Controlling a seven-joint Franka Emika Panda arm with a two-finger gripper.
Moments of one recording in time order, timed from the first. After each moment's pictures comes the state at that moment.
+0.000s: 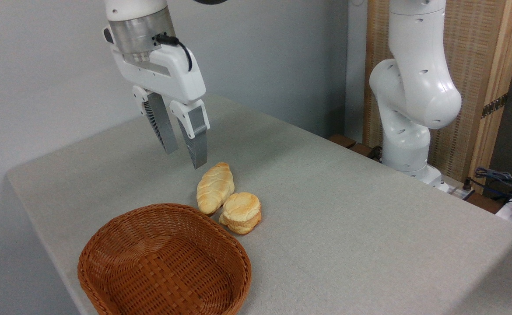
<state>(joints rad) -0.35 0.06 0.17 -1.60 0.00 1.61 0.53</state>
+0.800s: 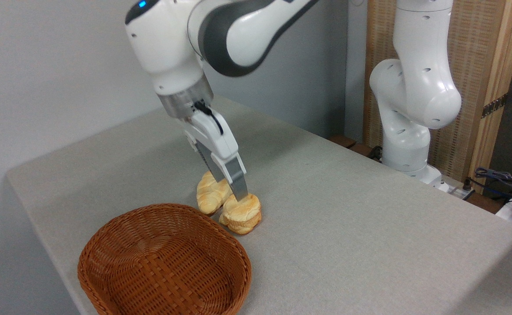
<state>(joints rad) -0.35 -0.03 0.15 -2.00 0.00 1.77 0.72</state>
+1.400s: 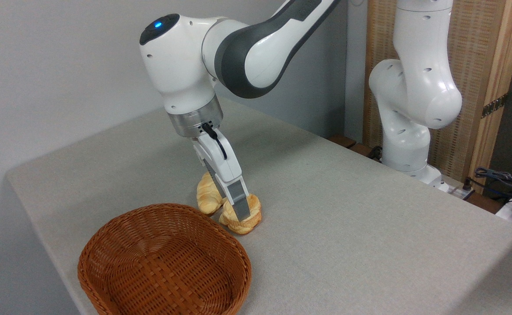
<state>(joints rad) -0.33 -0.03 0.17 -2.06 0.01 1.87 0.85</state>
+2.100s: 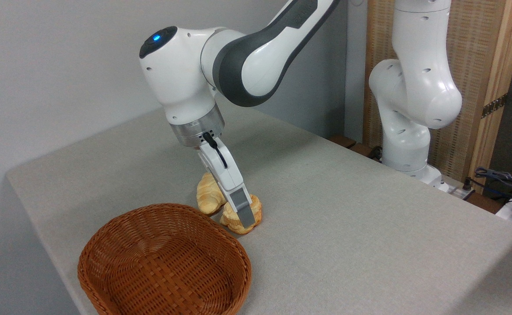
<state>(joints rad) -0.33 -0.01 0.17 -2.07 0.03 1.87 0.86</state>
